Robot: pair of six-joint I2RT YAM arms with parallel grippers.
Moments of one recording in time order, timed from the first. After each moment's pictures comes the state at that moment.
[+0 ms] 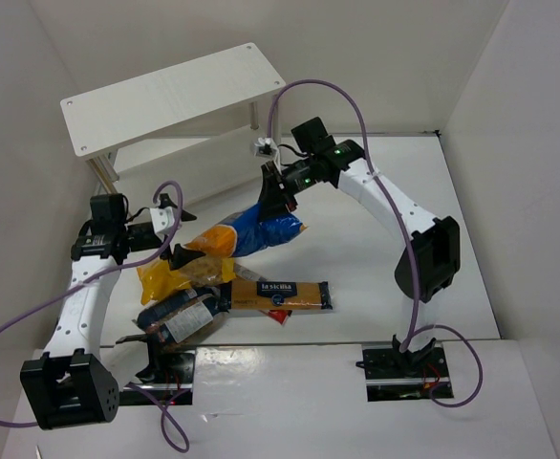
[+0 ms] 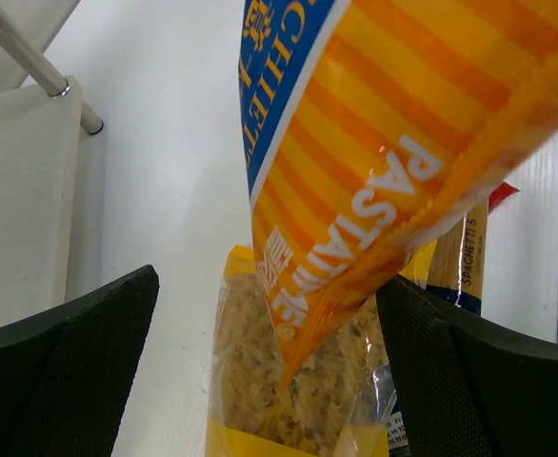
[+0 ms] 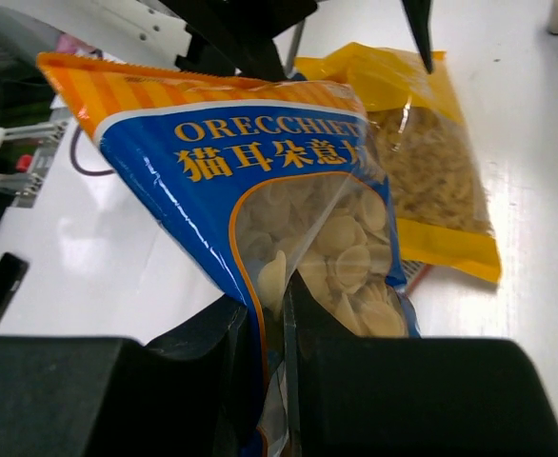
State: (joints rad) left arm 0.15 1.03 0.85 -0.61 1.21 0.96; right arm 0.56 1.84 1.80 -0.84 -1.21 -0.45
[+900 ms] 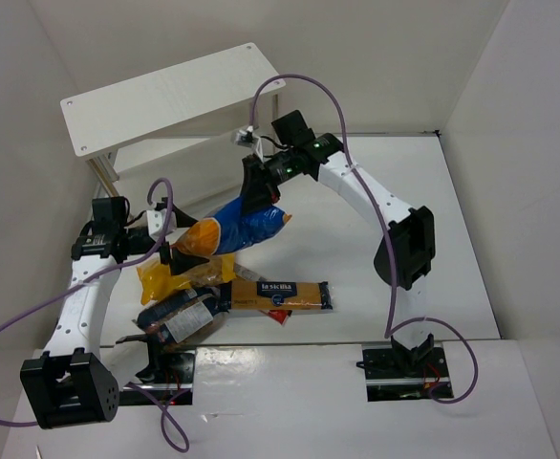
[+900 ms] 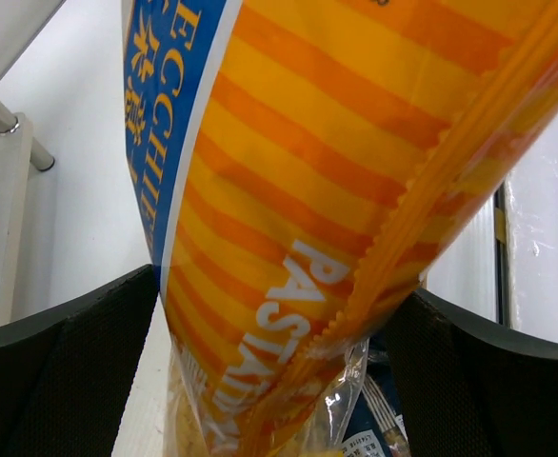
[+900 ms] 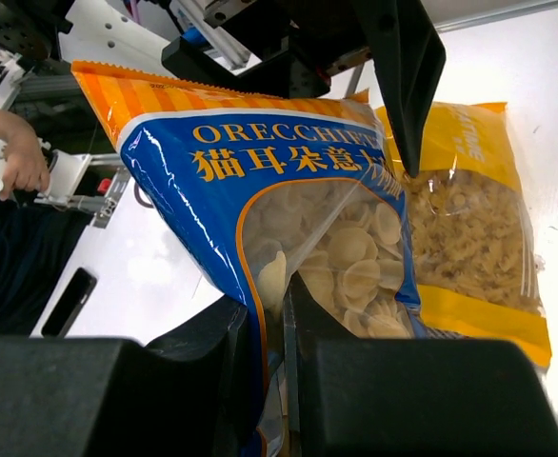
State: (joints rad) left arm 0.15 1.04 0.85 -0.68 1.32 0.97; right arm 0.61 2.02 2.01 -0.80 -1.36 -0.28
